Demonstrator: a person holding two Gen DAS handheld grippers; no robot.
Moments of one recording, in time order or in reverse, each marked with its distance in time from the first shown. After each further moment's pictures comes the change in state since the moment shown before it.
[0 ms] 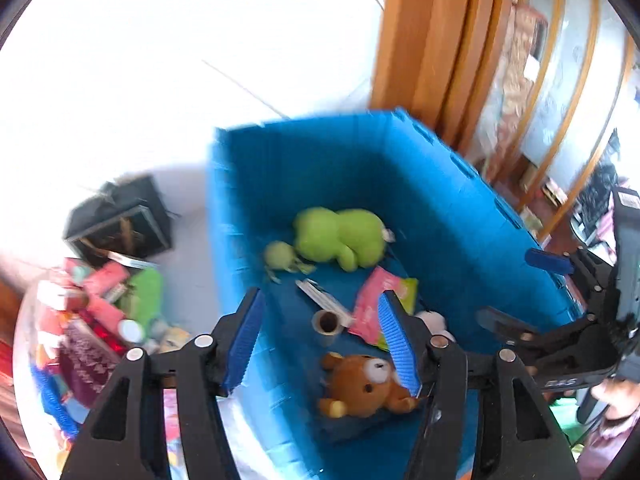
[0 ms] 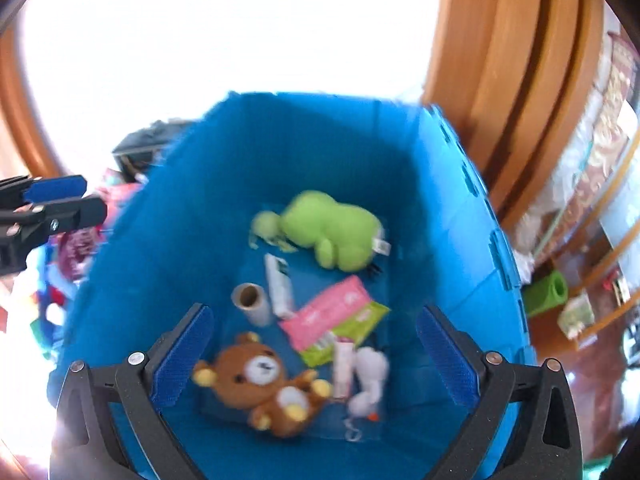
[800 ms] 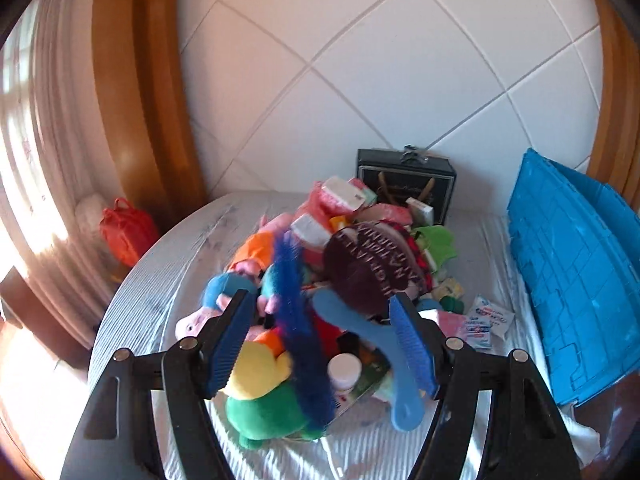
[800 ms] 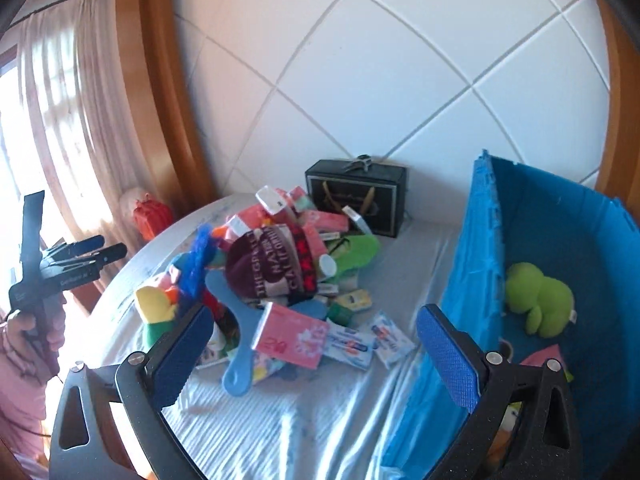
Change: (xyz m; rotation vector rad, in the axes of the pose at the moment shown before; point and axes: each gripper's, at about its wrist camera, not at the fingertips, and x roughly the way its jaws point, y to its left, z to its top) left arm -0.139 0.317 -0.263 -0.361 -0.160 0.515; right arm -0.006 0.280 -0.033 -0.137 -0.214 0.365
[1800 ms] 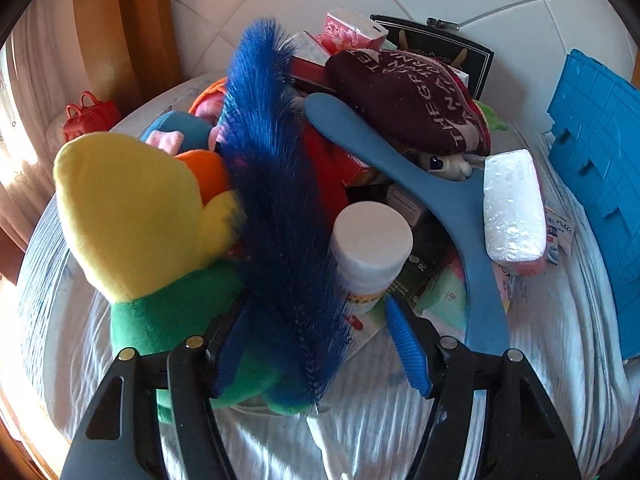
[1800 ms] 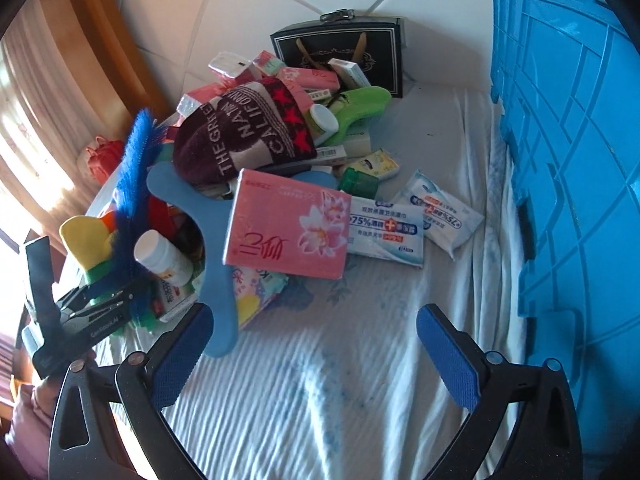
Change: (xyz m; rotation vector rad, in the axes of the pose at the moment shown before) left arm 0.166 -0.019 -0.141 0.025 0.274 -0.088; right arm 0.164 0.010 -0.106 0.235 0.304 -0.121
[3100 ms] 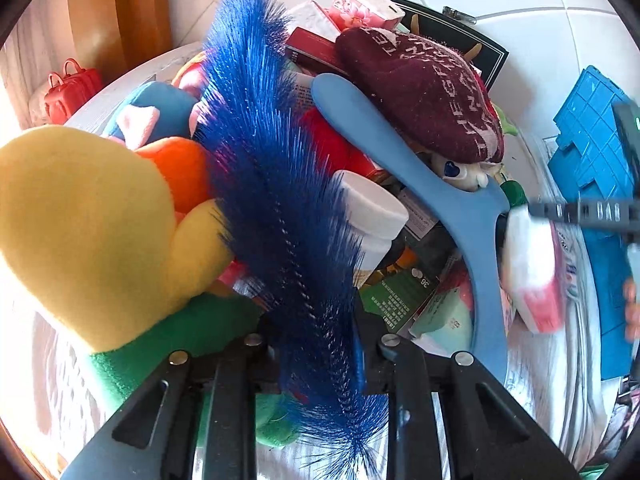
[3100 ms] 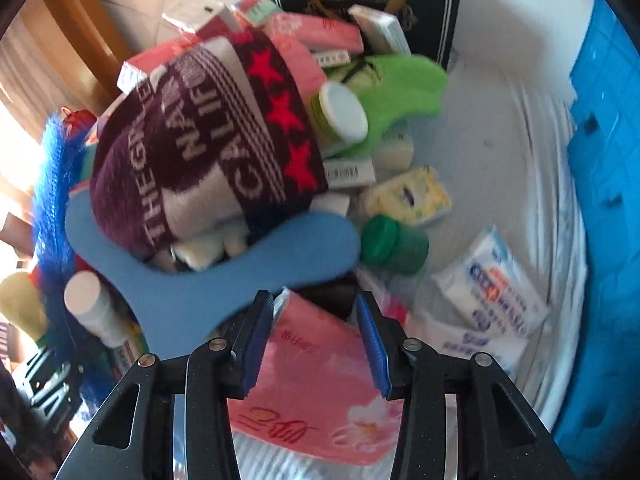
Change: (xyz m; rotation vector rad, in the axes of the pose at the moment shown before) left arm 0.026 0.019 0.014 0.001 0.109 -0.138; right arm 0.137 0.006 0.089 0.018 0.221 -0.062
